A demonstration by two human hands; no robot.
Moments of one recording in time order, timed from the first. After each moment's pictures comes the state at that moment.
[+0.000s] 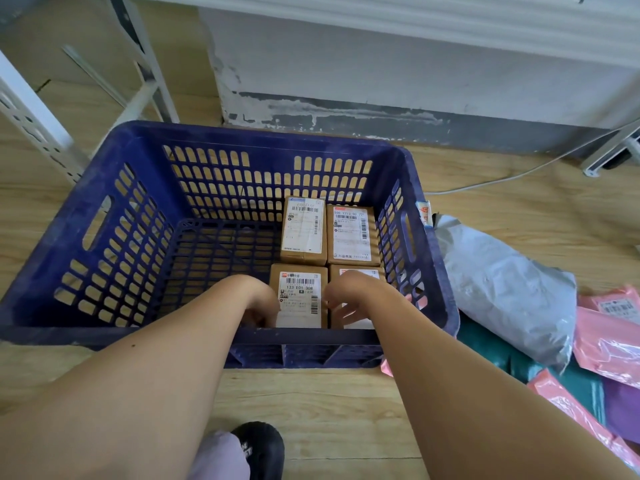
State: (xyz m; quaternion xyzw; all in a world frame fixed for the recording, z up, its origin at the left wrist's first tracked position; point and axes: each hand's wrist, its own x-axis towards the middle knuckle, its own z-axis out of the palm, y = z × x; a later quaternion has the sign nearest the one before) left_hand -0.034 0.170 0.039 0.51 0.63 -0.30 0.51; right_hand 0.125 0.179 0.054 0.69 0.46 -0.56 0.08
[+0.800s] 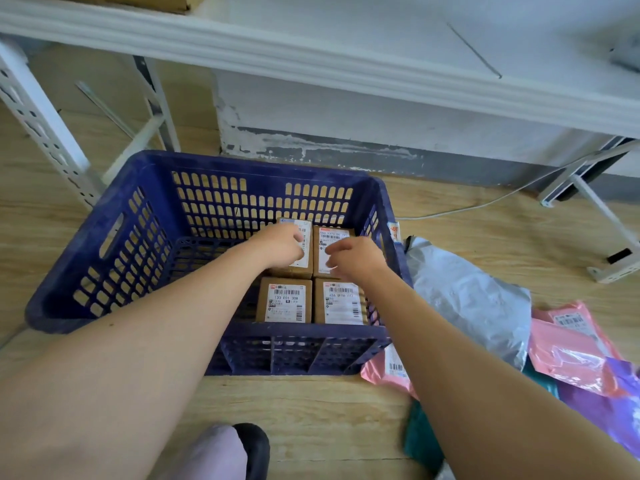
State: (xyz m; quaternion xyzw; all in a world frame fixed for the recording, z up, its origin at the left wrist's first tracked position) left_hand -0.008 0.184 0.124 0.67 0.67 0.06 0.33; right_hand 0.136 0.168 0.130 0.70 0.57 -0.41 -0.16
